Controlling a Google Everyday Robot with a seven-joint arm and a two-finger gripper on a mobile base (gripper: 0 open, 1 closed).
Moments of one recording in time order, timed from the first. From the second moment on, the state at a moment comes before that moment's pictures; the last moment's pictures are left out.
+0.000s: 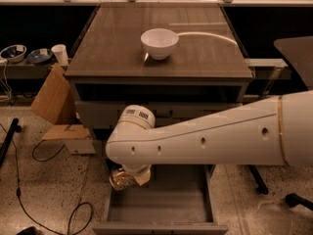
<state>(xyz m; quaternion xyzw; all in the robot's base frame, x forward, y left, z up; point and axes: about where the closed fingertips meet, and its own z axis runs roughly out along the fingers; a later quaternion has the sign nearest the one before) 0.466 0.060 0.608 -0.86 0.49 -0.08 0.08</state>
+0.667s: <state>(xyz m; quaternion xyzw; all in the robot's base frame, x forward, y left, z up) 0.496 0.026 0.654 -0.85 0.51 -0.10 0.09</state>
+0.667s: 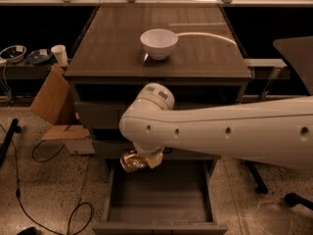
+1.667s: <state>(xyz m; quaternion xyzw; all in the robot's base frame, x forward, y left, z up) 0.579 0.029 0.771 -0.86 0.47 -0.16 0.11</state>
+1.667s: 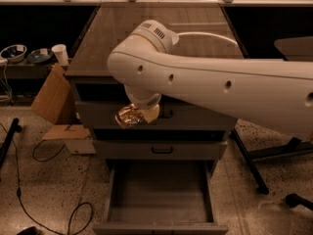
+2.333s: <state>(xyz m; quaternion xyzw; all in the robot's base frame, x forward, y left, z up) 0.584 0.037 0.808 -0.88 0.43 -0.17 0.12</state>
